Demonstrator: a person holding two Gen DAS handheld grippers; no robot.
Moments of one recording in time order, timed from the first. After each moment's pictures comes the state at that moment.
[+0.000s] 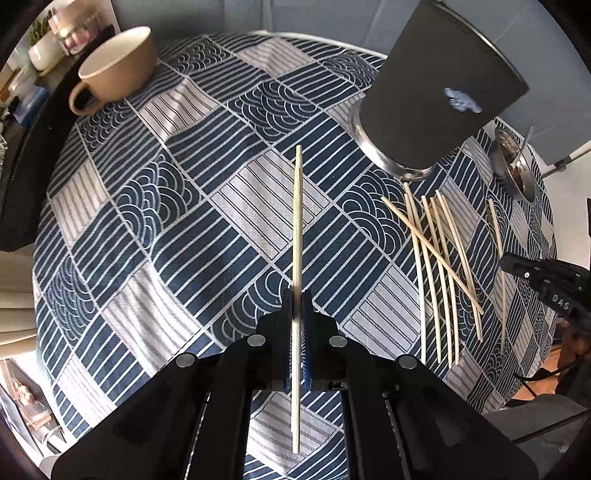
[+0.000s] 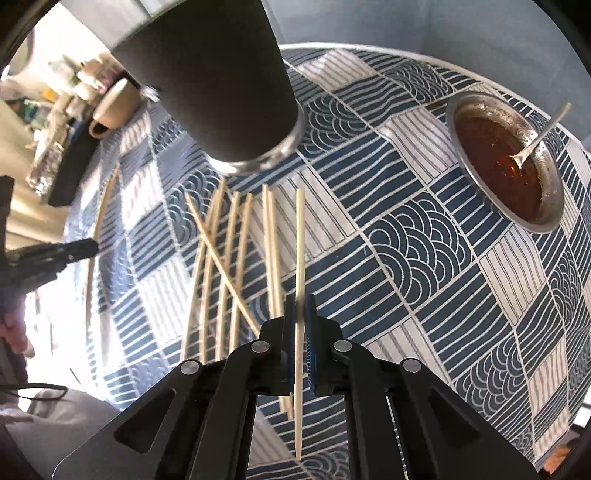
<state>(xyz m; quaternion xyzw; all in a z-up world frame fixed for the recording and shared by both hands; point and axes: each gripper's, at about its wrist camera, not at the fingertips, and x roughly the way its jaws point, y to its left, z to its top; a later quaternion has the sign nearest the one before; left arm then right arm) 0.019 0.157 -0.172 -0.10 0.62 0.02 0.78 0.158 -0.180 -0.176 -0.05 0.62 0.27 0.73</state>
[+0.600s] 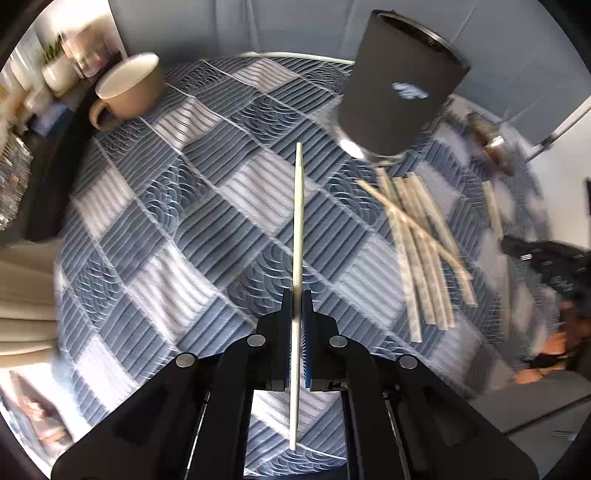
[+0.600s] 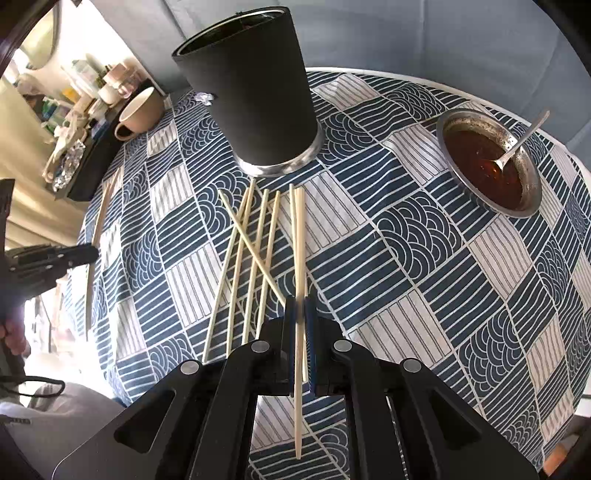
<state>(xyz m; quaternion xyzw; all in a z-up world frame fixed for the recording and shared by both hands) -0.011 0.130 -0.142 -0.09 0.61 0.00 0.79 0.124 -0.193 -0.147 -0.05 0.59 0.27 0.76</state>
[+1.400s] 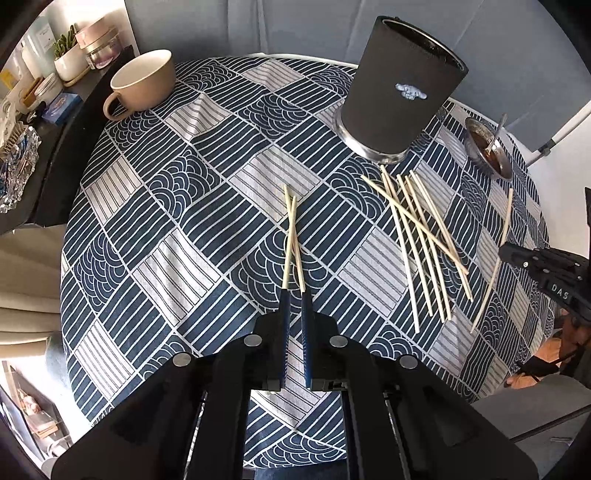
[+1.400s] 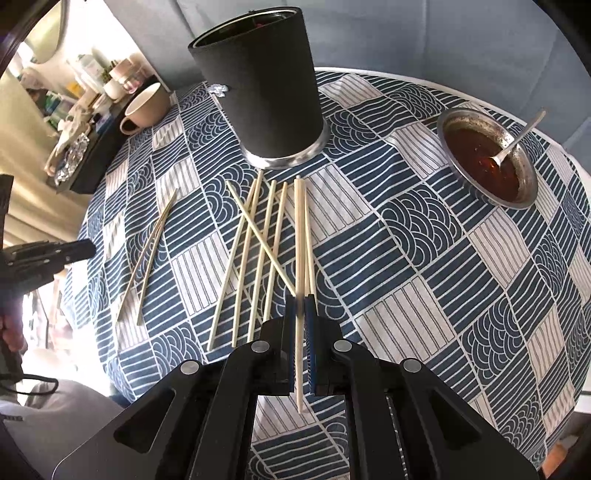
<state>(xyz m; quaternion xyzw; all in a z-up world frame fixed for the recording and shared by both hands) -0.023 0.130 -0.140 -0.07 0.60 0.02 0.80 0.109 -0.194 -0.145 -0.05 0.59 0.27 0.76</state>
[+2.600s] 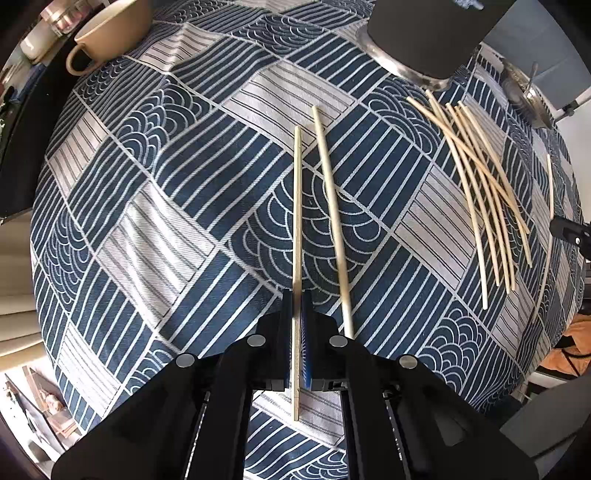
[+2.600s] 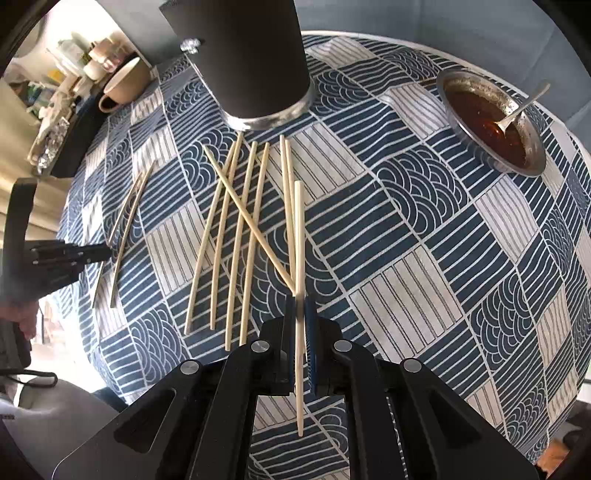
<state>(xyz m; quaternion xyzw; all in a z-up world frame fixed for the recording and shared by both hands) -0.011 0.136 -0.215 -0.03 0.66 0.02 0.75 0.109 -0.195 -0.174 -0.07 0.62 0.26 0.74</state>
